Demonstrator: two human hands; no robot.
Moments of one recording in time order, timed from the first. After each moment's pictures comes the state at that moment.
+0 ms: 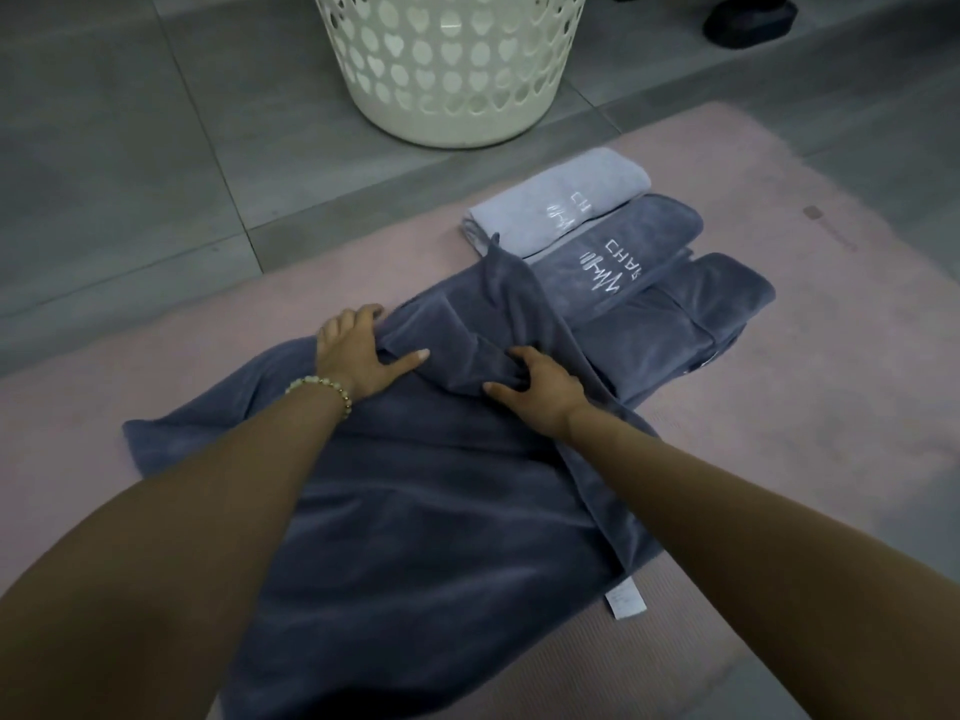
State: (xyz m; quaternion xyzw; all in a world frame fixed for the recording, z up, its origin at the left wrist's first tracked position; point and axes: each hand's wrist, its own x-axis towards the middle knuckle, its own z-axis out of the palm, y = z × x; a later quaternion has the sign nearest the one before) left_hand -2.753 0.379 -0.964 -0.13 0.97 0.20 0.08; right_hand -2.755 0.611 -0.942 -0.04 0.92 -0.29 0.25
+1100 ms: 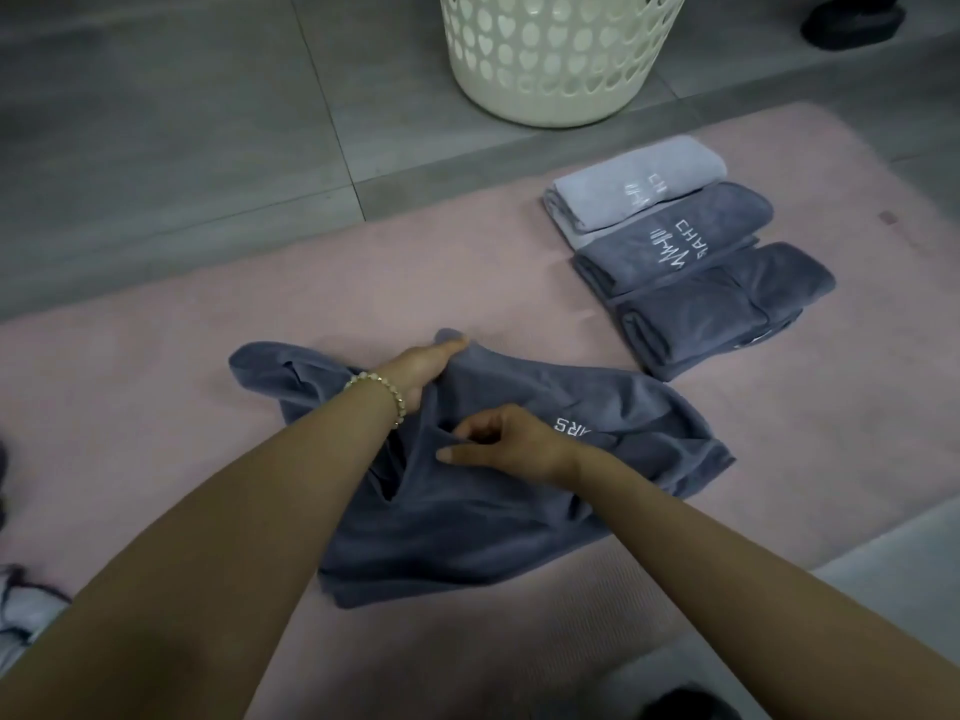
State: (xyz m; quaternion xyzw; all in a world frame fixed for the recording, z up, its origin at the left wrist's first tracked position) left_hand -2.657 0.399 -0.917 -0.41 0.61 0.64 0.23; right_hand -2.627 0.560 -0.890 -0.19 0.70 -0.48 0.49
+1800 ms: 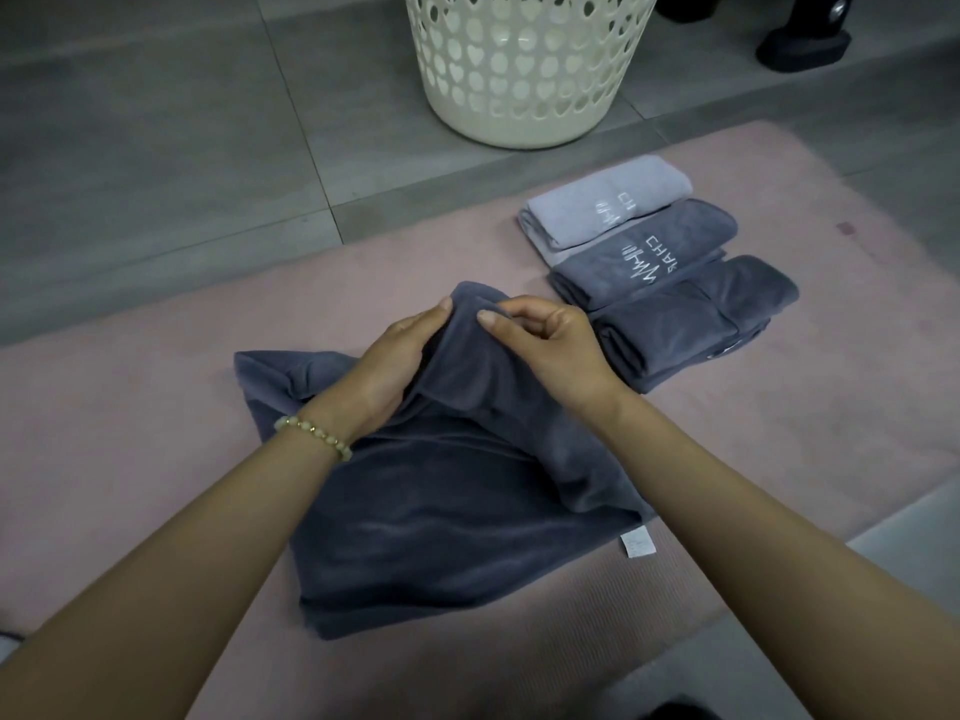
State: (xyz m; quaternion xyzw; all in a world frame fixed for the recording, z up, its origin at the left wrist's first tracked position) left_hand -2.644 0.416 -0.837 -0.17 0.65 0.74 0.10; right_hand -2.684 0.567 -0.836 -0.13 0.69 -0.69 0.17
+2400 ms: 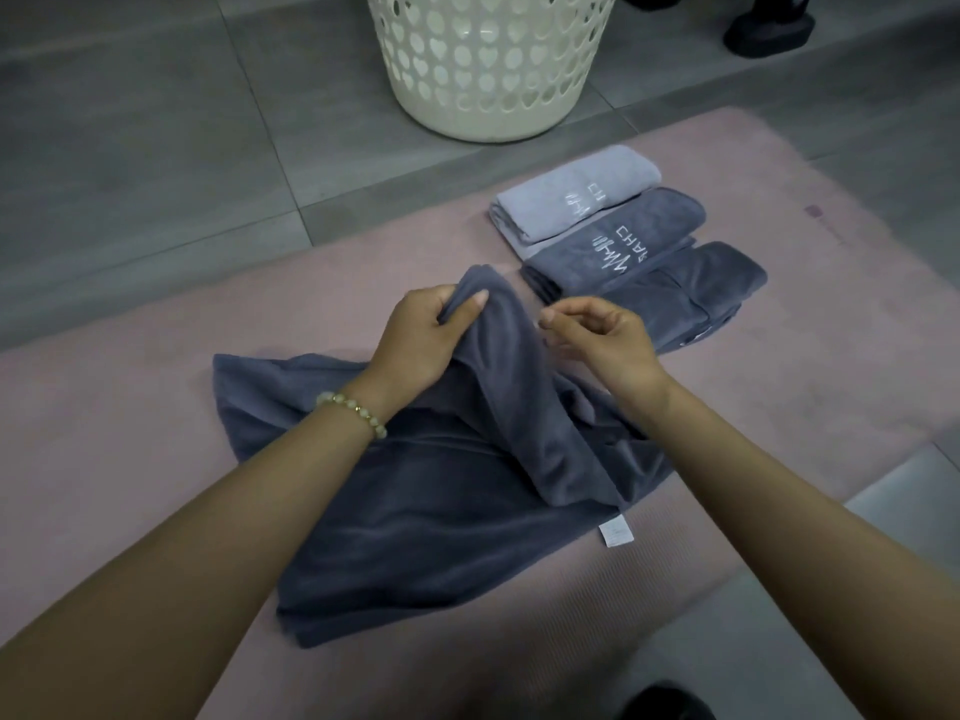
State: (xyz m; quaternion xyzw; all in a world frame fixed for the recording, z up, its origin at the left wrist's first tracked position) left_hand -2.672 0.446 -0.849 -0.05 0.84 0.54 -0.03; right_hand -2.702 0.633 -0.849 0.04 0.70 -0.70 0.15
